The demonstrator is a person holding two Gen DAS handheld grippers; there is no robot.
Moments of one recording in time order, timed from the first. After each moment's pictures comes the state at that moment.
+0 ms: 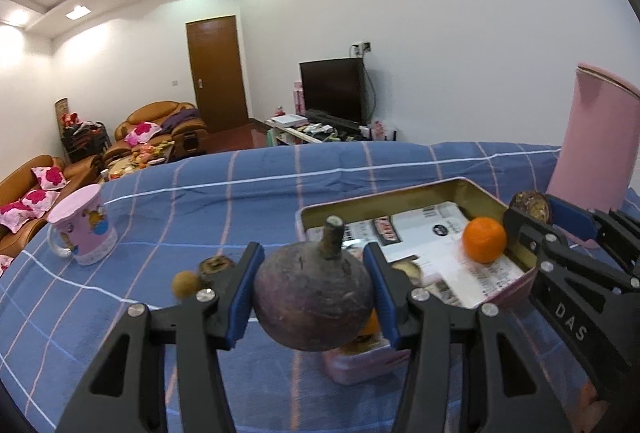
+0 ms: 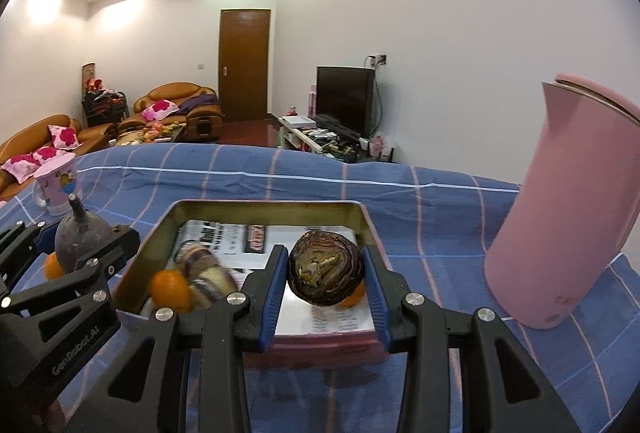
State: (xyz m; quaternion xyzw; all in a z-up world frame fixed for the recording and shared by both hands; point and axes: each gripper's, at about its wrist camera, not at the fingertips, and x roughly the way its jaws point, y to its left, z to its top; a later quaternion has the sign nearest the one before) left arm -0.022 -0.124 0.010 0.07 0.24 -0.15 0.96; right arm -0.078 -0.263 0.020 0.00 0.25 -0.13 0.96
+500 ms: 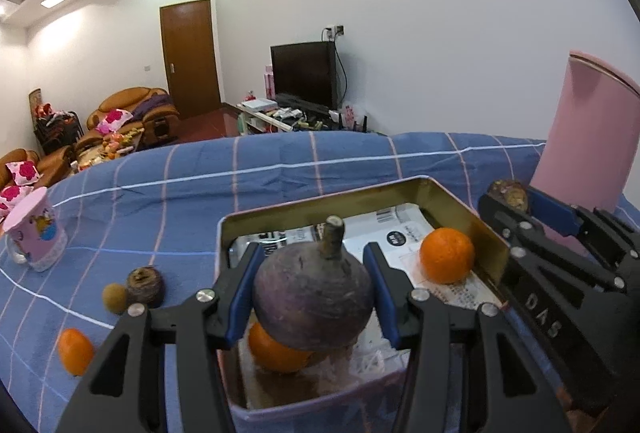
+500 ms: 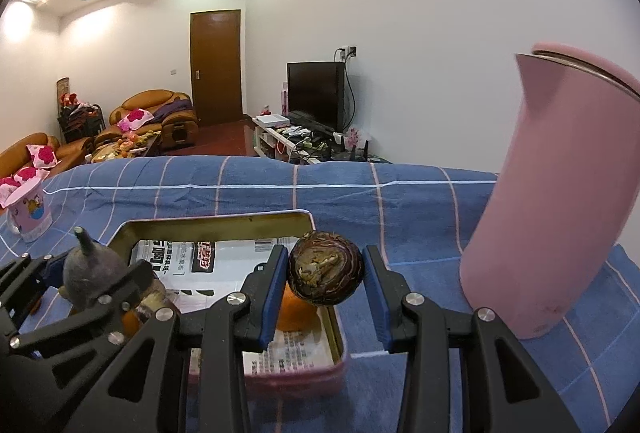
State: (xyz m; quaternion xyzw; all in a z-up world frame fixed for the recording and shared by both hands) left arm 0.002 -0.173 0.004 0.07 0.28 -0.20 0.94; right arm -0.056 -0.294 0.019 0.02 0.25 -0.16 0.95
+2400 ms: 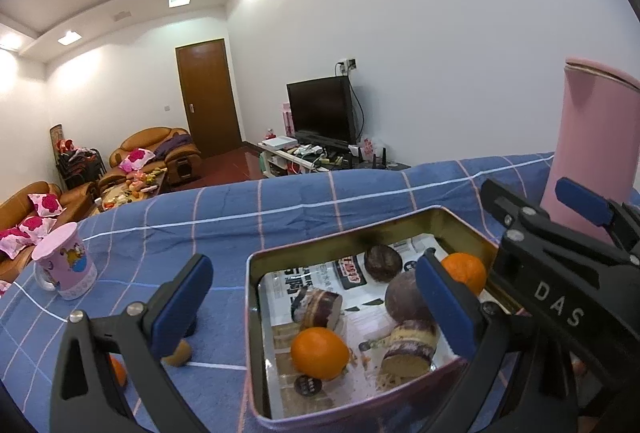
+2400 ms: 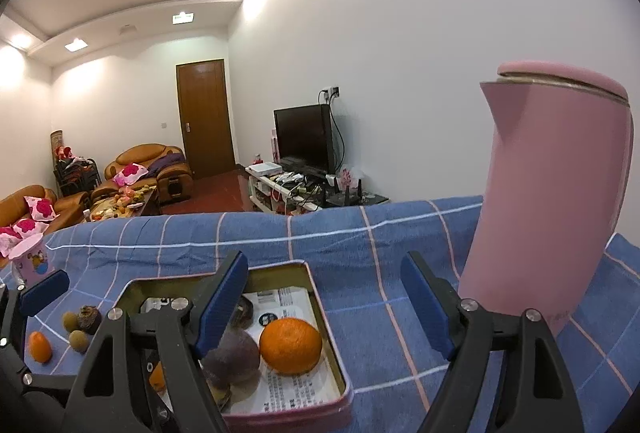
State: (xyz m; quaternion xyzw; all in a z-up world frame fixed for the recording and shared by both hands) left arm -0.020 -0.168 0.020 0.09 0.20 -0.16 0.96; right arm -0.073 -0.299 0.028 0.07 0.16 -0.18 0.97
